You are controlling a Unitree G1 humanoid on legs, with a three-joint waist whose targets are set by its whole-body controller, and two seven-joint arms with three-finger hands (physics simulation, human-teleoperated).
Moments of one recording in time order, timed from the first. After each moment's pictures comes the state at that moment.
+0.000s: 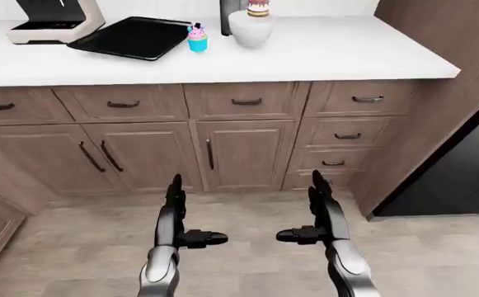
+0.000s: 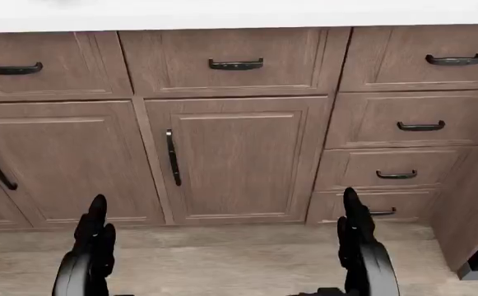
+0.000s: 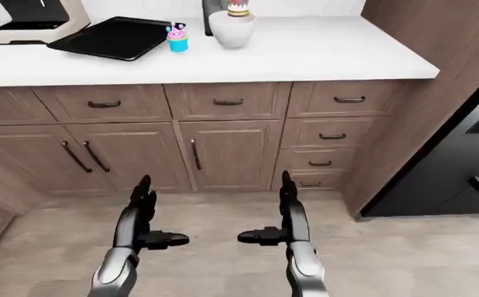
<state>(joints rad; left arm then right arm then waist) 0.03 0.02 0.04 0.09 -0.01 0.06 -0.04 0.03 -0.01 -0.04 0.09 0.01 0.06 0.04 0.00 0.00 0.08</state>
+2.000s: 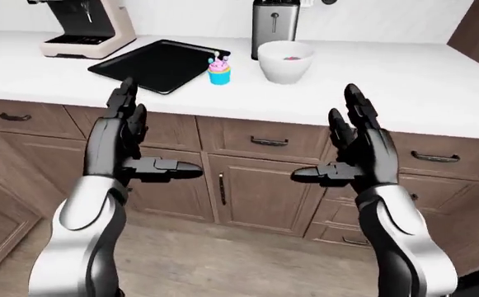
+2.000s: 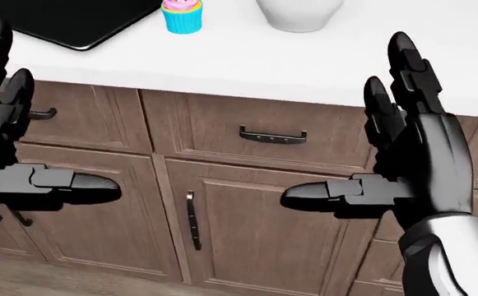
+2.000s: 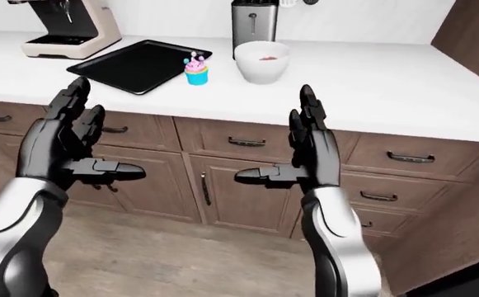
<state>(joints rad) -0.39 0.23 0.22 -0.71 -0.12 1.00 -0.06 -0.25 -0.08 -0.12 -0.65 0.24 0.71 -0.08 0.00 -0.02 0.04</state>
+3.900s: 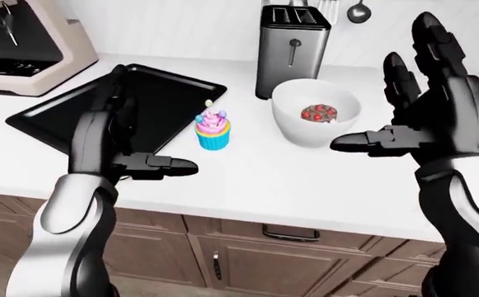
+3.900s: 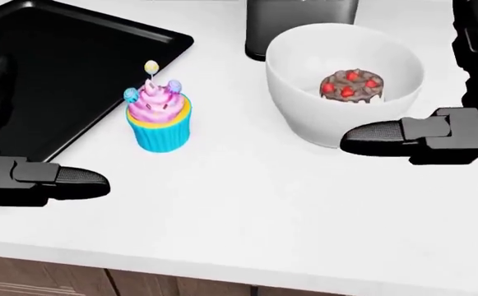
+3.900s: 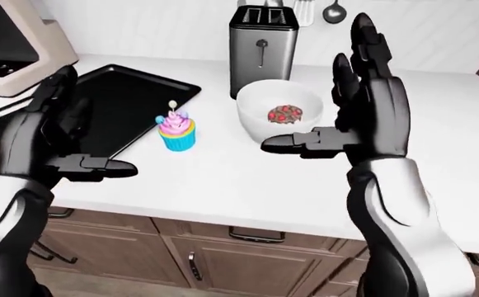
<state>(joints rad) -0.44 0.25 0.25 -0.79 -0.13 1.09 -0.07 -0.47 -0.38 -0.28 -0.81 0.47 0.93 -0.23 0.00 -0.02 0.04</state>
